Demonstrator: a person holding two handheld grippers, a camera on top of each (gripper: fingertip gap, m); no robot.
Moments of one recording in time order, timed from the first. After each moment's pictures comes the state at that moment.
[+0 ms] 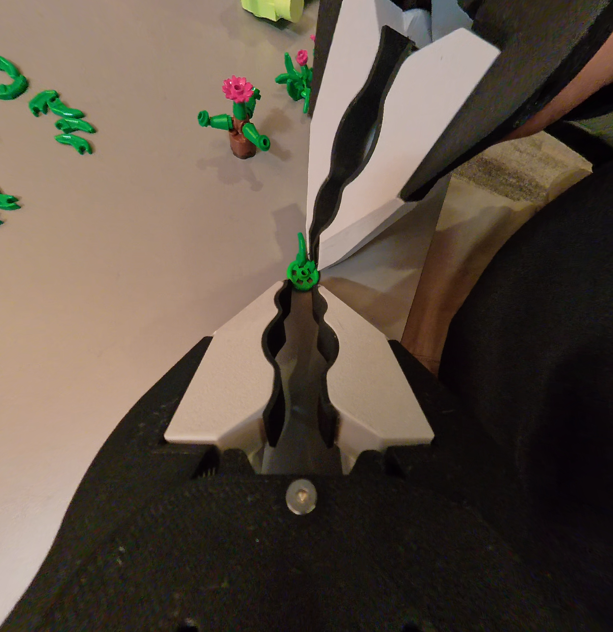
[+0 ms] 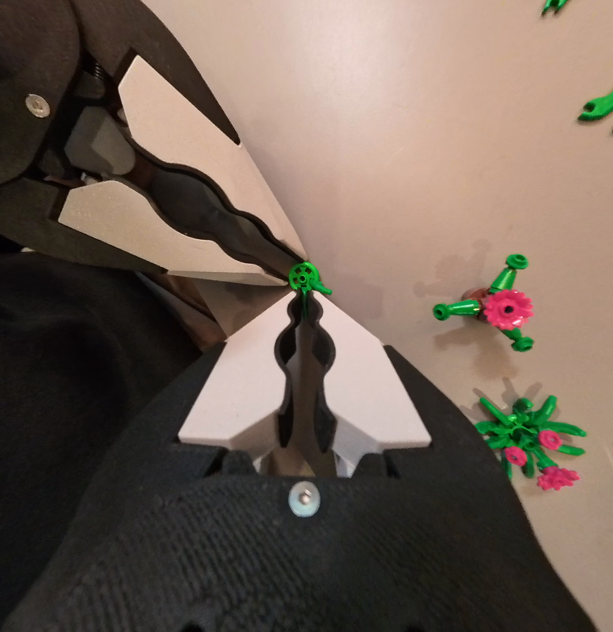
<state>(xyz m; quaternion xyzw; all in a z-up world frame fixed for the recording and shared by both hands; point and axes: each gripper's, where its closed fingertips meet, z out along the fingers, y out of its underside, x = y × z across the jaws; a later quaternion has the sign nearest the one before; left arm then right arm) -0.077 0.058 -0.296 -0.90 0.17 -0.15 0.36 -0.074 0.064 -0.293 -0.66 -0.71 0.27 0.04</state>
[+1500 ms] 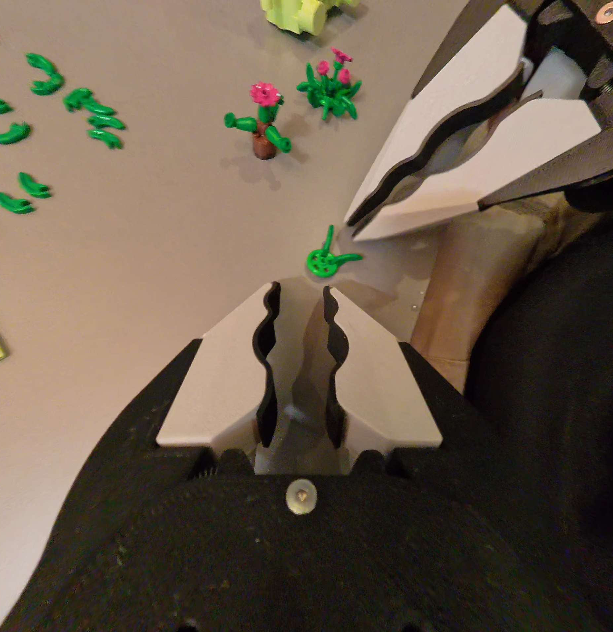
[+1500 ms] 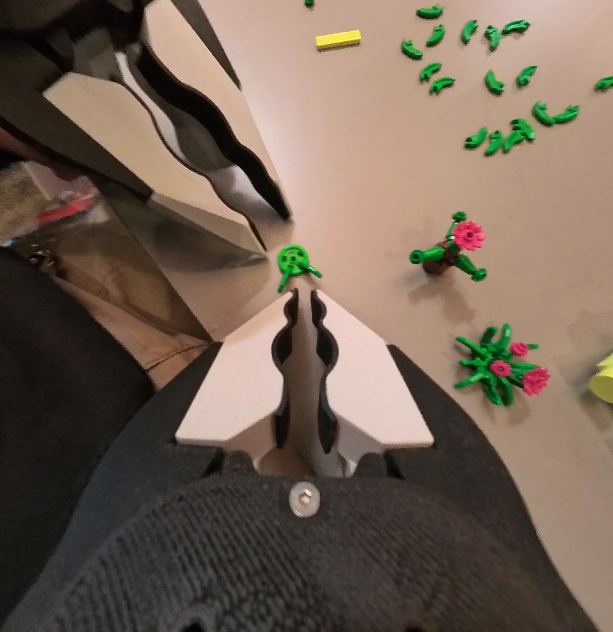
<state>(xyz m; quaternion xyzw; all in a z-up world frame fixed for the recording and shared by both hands) -0.087 0.058 -0.293 -0.90 0.14 -0.15 0.38 -0.058 0.078 -0.288 -0.64 -0.68 0.28 0.25</state>
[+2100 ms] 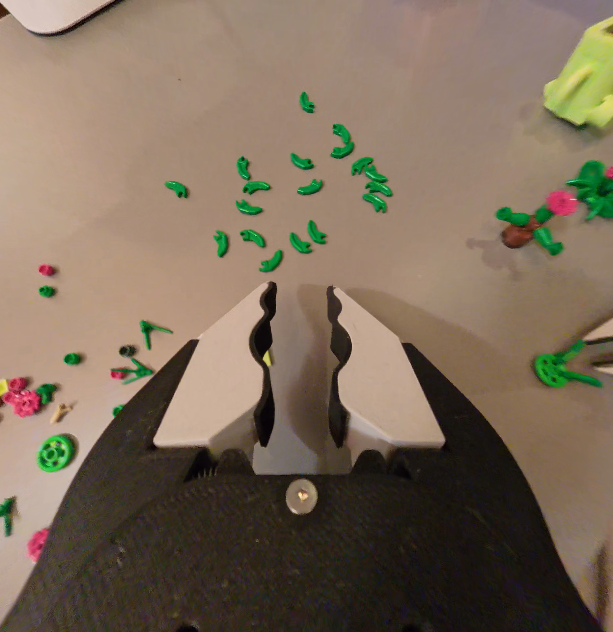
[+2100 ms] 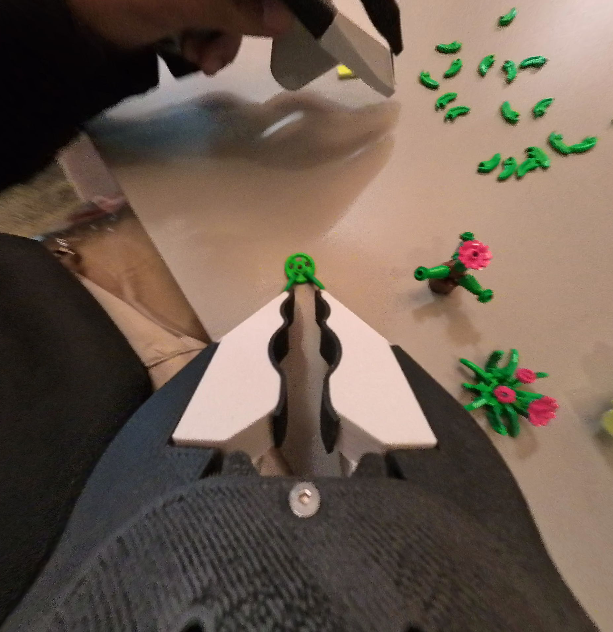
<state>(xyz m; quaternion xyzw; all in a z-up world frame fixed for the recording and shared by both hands) -0.214 0.117 -0.279 -0.92 0.00 0.01 0.40 -0.063 0.075 -0.286 -0.60 -0.69 0.32 0.25</state>
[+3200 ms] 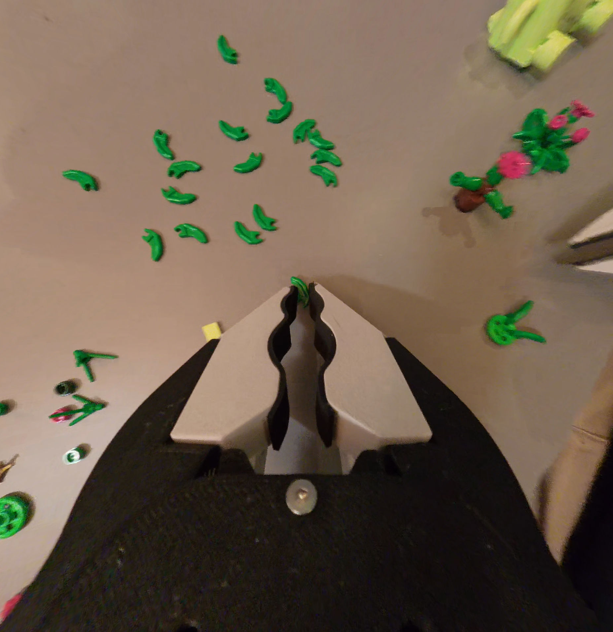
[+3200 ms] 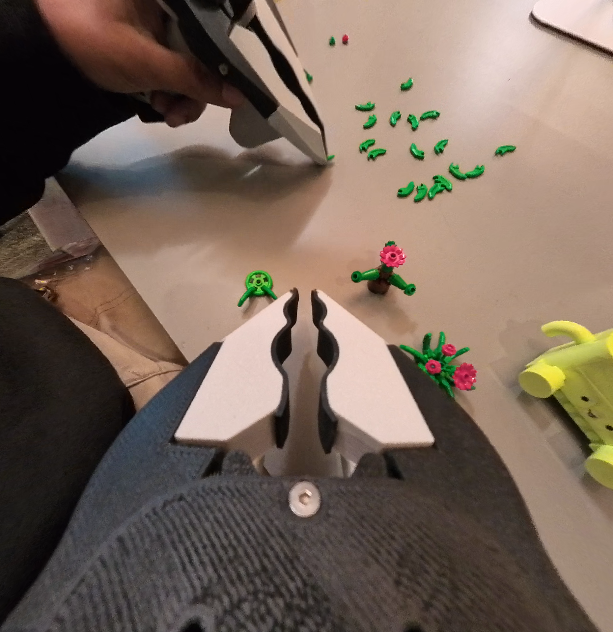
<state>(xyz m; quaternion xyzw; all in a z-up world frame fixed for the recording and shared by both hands) -0.188 0.114 -0.291 -0.94 0.07 -0.07 0.33 -0.060 0.103 -0.262 -0.62 -0.64 0.34 0.31</state>
